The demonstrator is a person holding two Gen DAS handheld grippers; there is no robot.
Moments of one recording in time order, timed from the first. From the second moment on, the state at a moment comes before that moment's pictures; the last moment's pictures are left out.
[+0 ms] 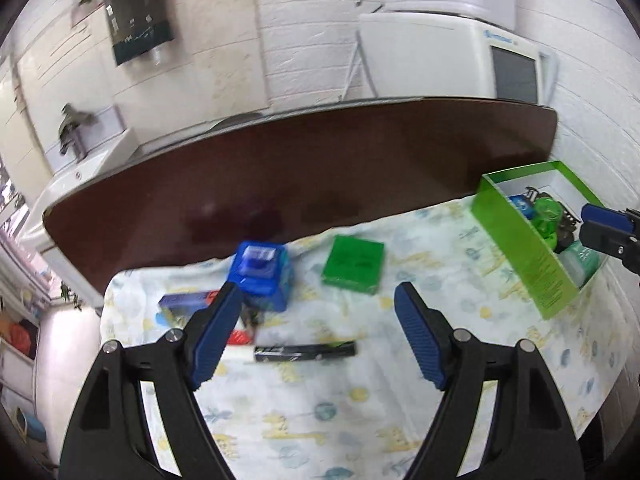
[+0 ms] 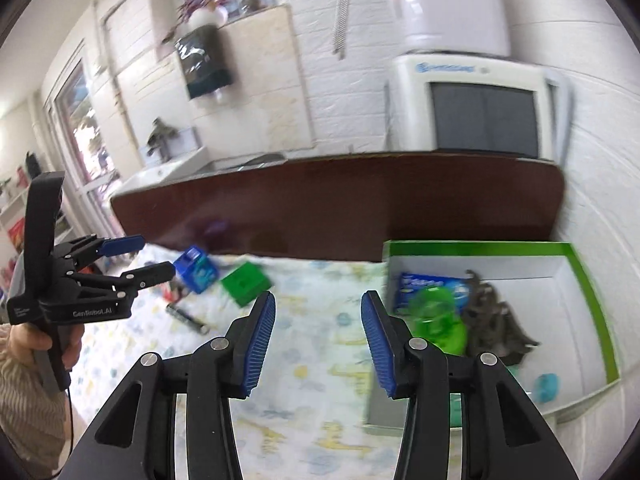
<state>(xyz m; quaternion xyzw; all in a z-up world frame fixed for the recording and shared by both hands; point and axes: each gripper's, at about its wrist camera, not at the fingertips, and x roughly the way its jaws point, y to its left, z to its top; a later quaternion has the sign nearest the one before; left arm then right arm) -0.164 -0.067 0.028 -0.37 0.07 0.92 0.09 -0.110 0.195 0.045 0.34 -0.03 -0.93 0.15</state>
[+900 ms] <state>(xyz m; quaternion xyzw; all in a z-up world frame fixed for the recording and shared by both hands) -0.284 -0.065 -0.072 -0.54 -0.18 0.82 0.10 -0.288 0.087 -0.069 0.49 -0.09 -0.85 0.16</state>
